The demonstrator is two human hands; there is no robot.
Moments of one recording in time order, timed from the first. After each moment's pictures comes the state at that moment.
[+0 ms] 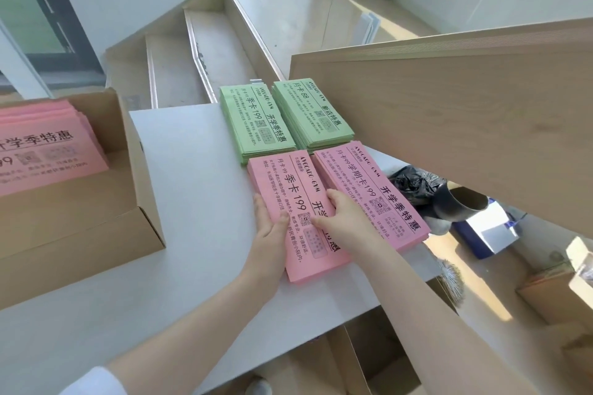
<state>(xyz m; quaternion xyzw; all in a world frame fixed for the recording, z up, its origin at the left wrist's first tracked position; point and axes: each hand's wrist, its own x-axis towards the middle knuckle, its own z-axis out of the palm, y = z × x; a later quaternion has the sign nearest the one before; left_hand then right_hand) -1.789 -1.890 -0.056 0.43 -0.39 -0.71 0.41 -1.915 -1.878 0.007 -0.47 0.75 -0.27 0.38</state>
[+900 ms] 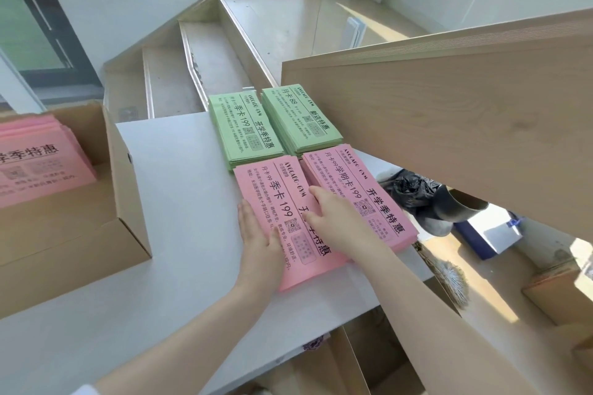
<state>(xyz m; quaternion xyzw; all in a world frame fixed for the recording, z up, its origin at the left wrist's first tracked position) -1.802 -1.877 -0.040 0.57 -0.55 -0.50 0.36 -1.925 -1.880 0.021 -0.61 0.73 -0.16 0.26</state>
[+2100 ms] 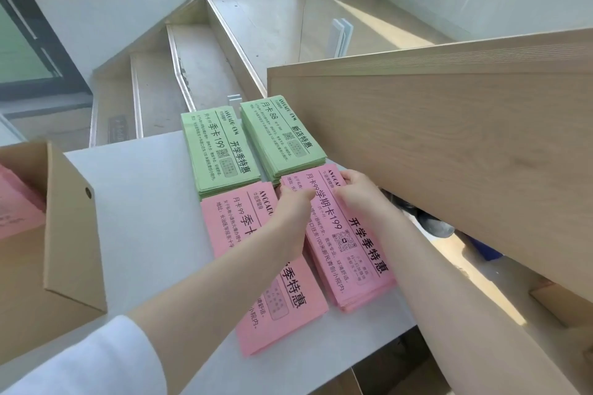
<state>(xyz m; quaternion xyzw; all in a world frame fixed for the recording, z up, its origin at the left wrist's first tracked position) -1.906 -1.965 0.014 0.56 -0.32 -0.72 0.27 -2.027 -1.954 0.016 -0.38 0.75 -0.32 0.43</state>
